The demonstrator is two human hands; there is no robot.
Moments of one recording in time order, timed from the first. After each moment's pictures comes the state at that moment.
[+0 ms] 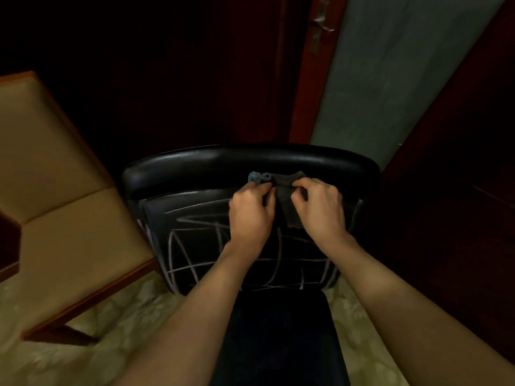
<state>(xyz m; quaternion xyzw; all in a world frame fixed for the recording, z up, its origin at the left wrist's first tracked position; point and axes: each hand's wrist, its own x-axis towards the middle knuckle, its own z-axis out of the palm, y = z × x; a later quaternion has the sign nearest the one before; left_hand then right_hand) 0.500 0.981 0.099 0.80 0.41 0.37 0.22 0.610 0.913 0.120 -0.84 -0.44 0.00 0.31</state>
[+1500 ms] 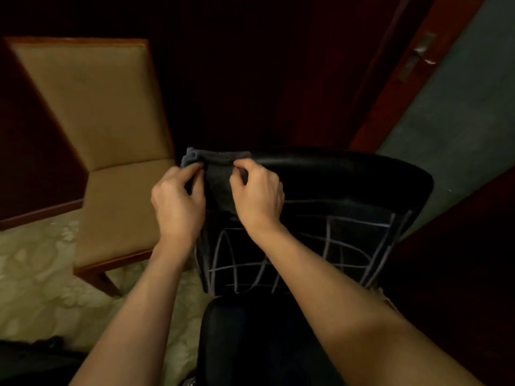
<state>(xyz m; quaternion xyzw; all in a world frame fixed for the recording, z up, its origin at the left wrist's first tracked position) 0.240 1.057 0.104 0.68 0.56 0.47 0.09 0.359 1.018 0.152 -0.76 -0.53 0.11 0.35</state>
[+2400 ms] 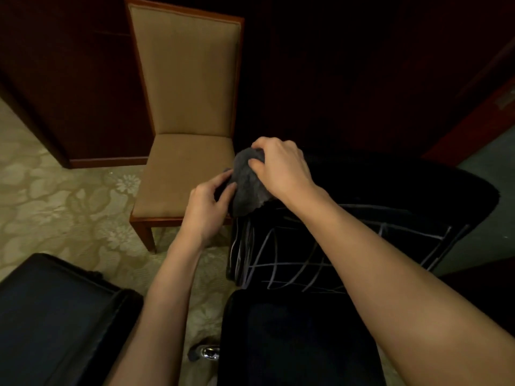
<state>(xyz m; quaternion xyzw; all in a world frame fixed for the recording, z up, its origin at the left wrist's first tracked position) 0.118 1.037 0.055 0.61 0.56 0.43 0.36 0.256 1.053 0.170 -0.67 -0.72 0.13 0.13</state>
